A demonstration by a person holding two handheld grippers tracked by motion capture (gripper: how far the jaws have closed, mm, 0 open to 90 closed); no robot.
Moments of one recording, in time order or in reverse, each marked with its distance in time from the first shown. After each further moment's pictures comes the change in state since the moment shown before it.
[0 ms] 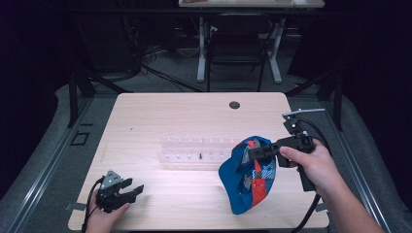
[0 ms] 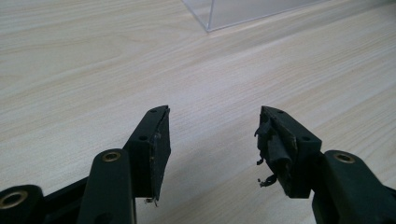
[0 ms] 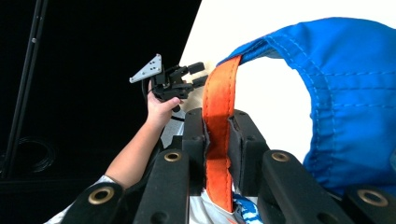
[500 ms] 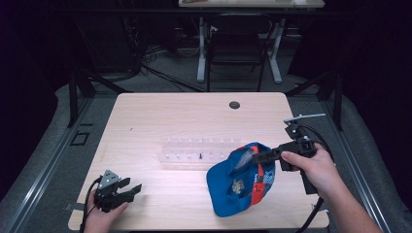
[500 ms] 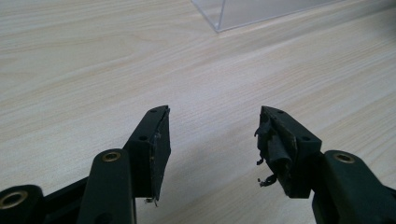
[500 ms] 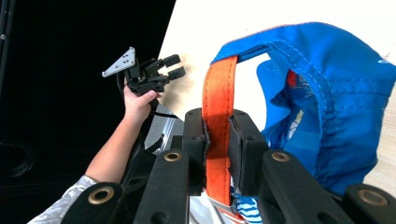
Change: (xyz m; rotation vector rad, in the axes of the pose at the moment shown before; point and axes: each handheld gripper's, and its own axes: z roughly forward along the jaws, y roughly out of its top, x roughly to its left) left arm 0.005 -0.001 -0.002 -0.003 0.013 -0.011; right arm -0.020 -0.006 0.001 0.015 -0.062 0.021
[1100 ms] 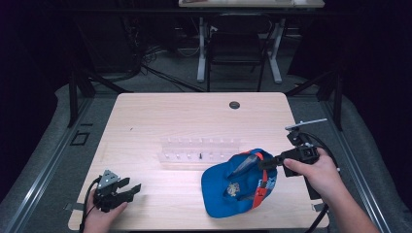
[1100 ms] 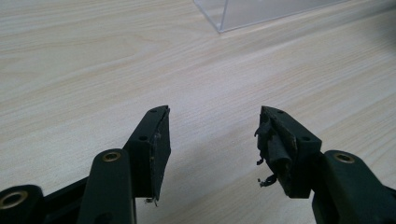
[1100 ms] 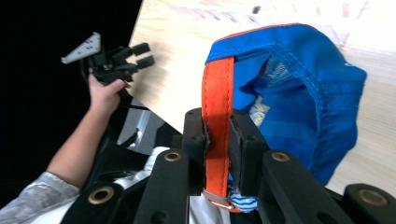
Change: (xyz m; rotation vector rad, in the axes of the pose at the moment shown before) left arm 0.002 0.000 -0.001 0.004 0.003 -0.001; right arm -0.014 -0.010 0.001 0.019 -0.095 -0.039
